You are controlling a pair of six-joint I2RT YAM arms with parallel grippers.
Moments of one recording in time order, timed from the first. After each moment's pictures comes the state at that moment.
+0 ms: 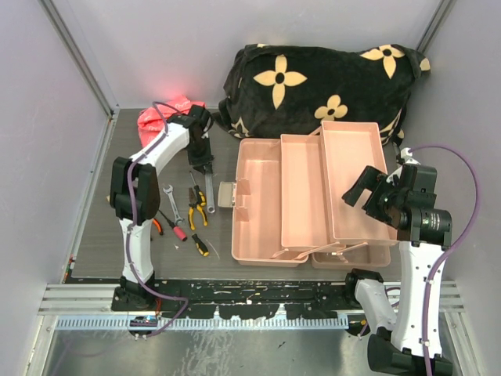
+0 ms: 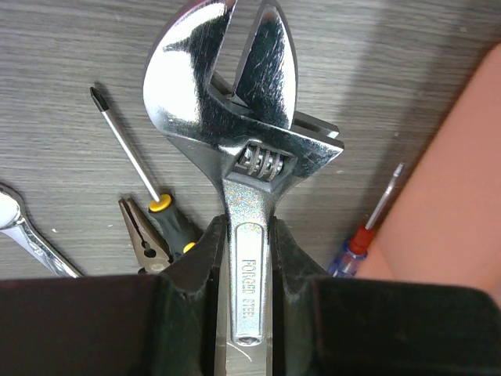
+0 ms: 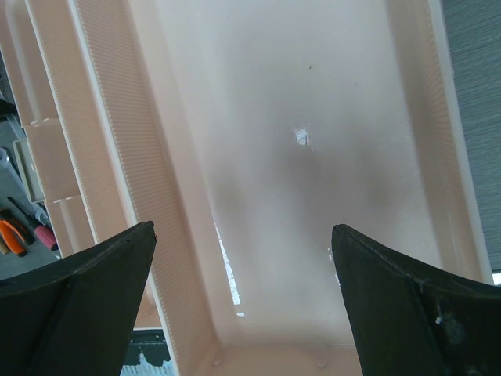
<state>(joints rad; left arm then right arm) -0.33 2.12 1.81 -0.98 0.03 -0.48 -0.19 0.80 1.18 -1.17 -0.21 0.35</state>
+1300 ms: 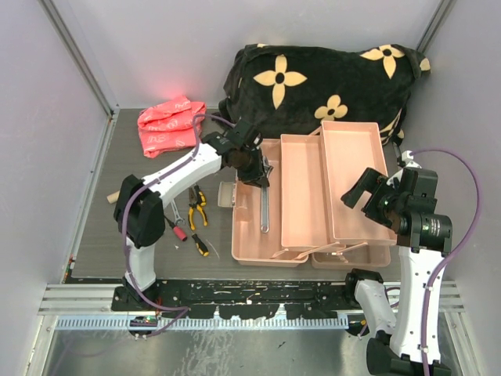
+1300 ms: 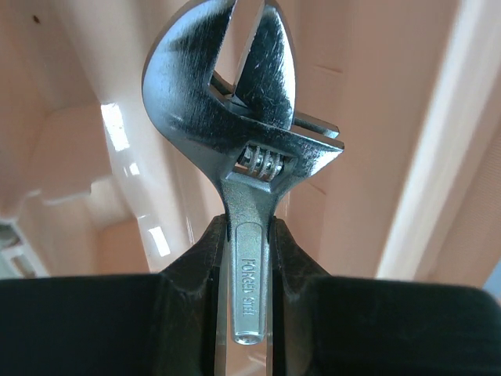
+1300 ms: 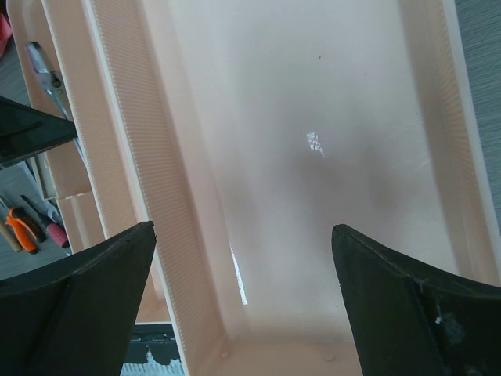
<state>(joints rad) -0.70 1.91 1.74 -0.80 0.23 -0.75 -0.19 0.77 1.17 -1.18 -0.23 0.37</state>
